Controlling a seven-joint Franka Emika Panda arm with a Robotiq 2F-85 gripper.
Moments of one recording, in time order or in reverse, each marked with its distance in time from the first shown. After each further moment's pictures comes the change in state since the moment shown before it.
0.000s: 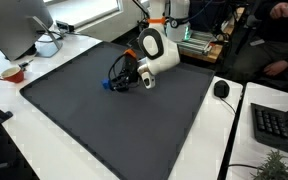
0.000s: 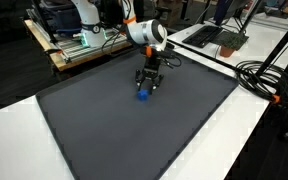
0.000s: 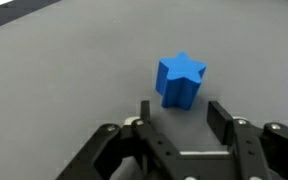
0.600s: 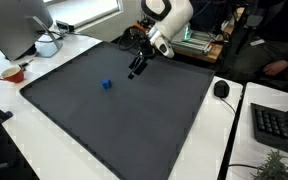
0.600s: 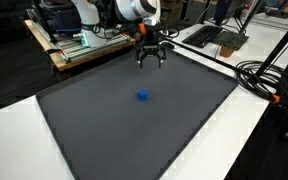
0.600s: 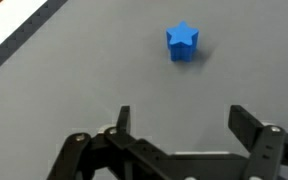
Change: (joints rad) arm -0.056 -0.389 0.035 -0.282 0.030 0.409 0.043
